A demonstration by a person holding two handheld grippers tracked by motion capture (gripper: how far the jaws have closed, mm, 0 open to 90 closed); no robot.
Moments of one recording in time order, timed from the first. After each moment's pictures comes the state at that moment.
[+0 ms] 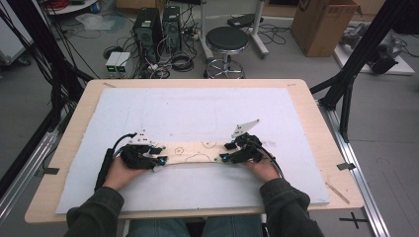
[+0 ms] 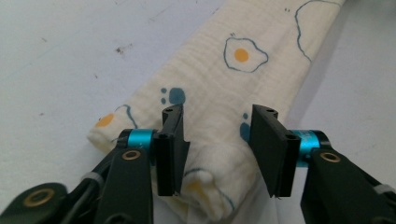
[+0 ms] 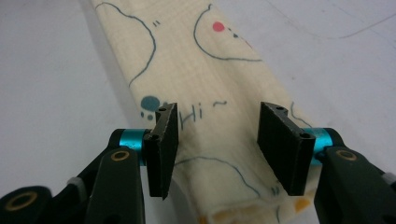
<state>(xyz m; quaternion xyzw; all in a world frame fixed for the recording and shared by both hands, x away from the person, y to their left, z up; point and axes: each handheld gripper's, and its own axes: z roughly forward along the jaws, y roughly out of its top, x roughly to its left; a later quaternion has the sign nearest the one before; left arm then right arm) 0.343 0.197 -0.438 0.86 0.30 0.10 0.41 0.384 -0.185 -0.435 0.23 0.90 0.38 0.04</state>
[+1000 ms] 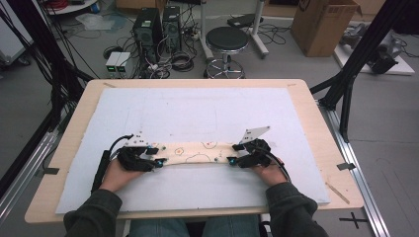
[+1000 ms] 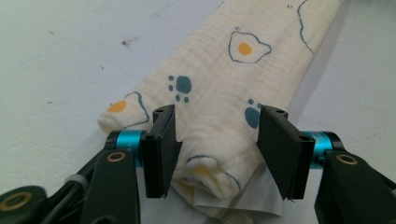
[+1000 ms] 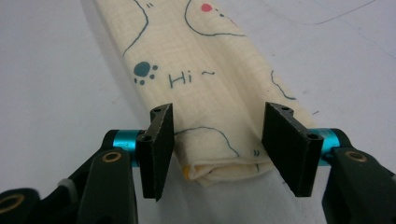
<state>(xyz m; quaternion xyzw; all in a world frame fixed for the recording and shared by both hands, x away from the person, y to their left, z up) 0.338 0.203 -0.437 0.85 0.30 0.11 0.43 0.372 -0.208 -0.440 0.22 0.89 0.39 0.08</state>
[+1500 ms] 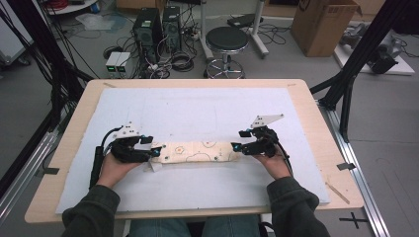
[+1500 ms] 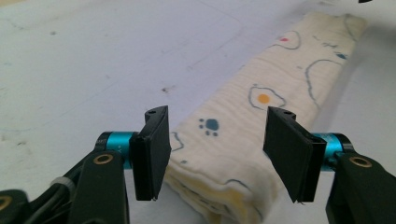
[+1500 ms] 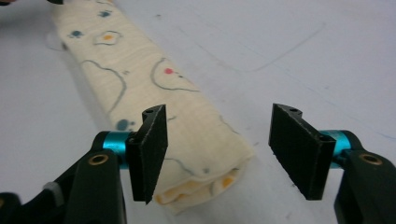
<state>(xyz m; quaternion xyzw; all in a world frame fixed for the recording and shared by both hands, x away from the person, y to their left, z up) 0.350 0.215 -0.419 0.80 0.35 0.15 0.46 0.389 -0.224 -0.407 0.29 0.85 0.44 0.09</state>
